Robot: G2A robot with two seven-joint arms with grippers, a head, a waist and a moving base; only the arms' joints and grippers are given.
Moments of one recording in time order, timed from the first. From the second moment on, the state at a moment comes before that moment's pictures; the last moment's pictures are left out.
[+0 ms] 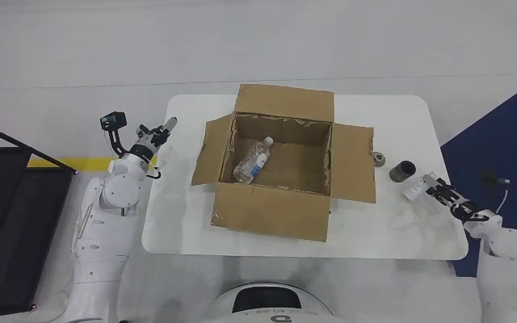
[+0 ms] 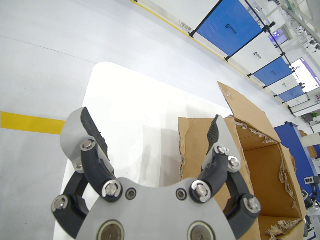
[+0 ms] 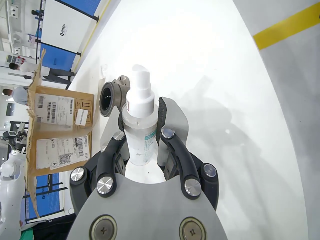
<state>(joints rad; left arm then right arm) 1.35 -1.26 -1.60 -1.46 0.68 -0.14 -0.34 -1.52 -1.05 2.09 -1.10 -0.33 -0.51 0.82</state>
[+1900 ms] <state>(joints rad) 1.35 -1.26 -1.60 -1.46 0.68 -0.14 -0.34 -1.73 -1.04 2.00 -1.56 -0.17 -0.64 0.63</state>
